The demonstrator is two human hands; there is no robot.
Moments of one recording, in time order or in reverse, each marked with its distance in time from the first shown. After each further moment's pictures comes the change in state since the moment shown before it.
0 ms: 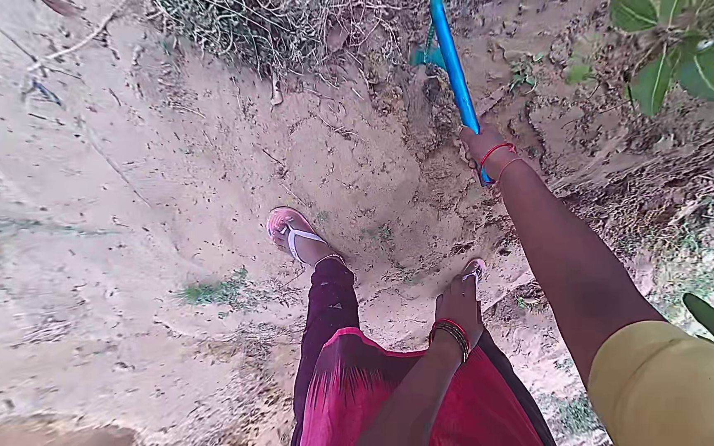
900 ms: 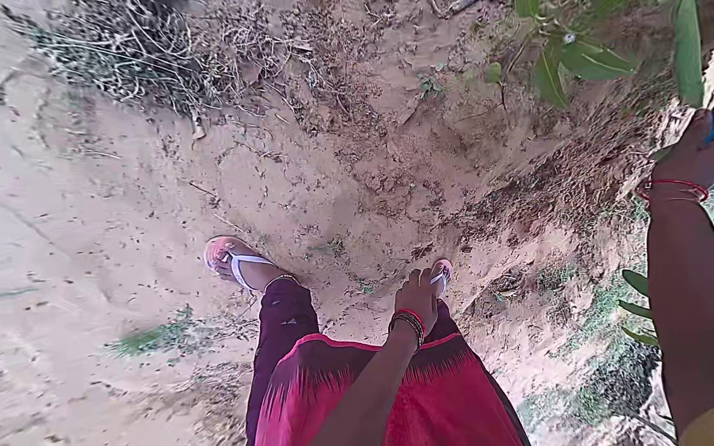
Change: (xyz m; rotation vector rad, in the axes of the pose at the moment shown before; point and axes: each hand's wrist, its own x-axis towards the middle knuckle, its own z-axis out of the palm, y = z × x) left_hand 0.032 0.030 0.036 0.173 0.069 0.002; right_hand -0.138 0.207 -0.286 -0.223 1.174 0.188
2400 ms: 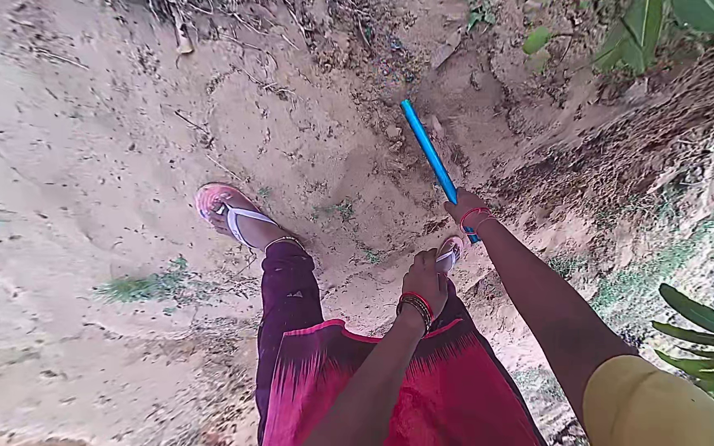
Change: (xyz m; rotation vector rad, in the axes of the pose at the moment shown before) left_hand 0.009 -0.031 0.022 -0.286 0.071 -0.046; right_hand -0.256 -0.067 0.184 -0.352 -1.259 -0.360
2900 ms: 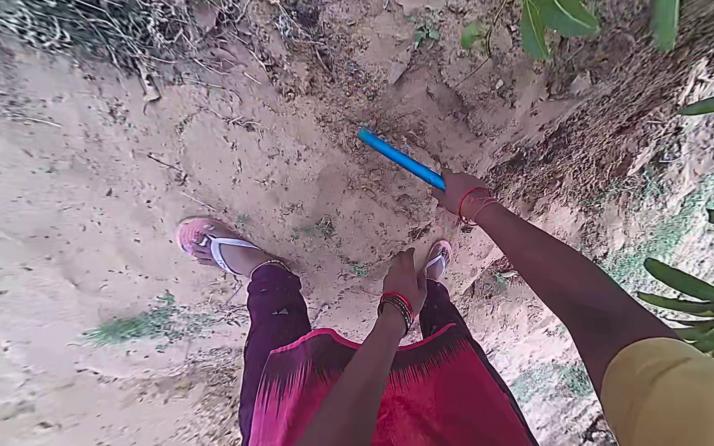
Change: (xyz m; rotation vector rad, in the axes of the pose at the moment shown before) left_hand 0.009 0.016 -0.005 0.118 0.028 -0.027; right_hand -0.039 0.003 -0.073 -0.209 0.067 -0.114
